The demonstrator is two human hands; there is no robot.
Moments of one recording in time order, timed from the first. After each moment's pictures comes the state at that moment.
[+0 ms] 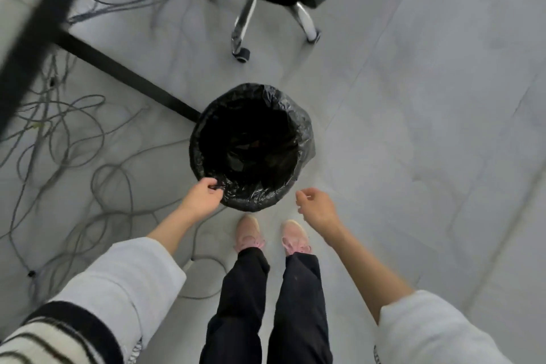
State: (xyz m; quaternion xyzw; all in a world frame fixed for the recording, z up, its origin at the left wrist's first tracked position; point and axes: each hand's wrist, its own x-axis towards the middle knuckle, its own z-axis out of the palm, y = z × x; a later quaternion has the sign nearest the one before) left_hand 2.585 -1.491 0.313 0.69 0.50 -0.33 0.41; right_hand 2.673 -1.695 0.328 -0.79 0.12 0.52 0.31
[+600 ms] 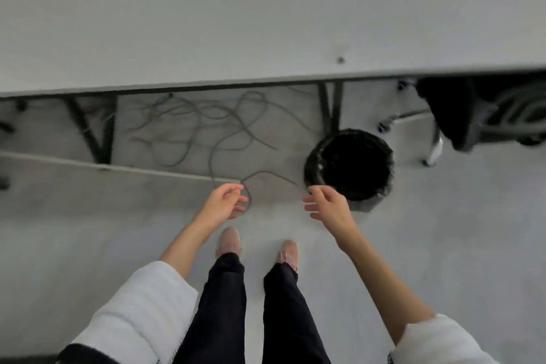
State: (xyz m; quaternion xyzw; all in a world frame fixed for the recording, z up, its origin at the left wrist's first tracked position) left_hand 2.285 -1.642 0.582 0.37 0.69 0.10 0.62; right_hand 2.492 -1.680 0.581 -0.75 -0.26 0.56 0.23
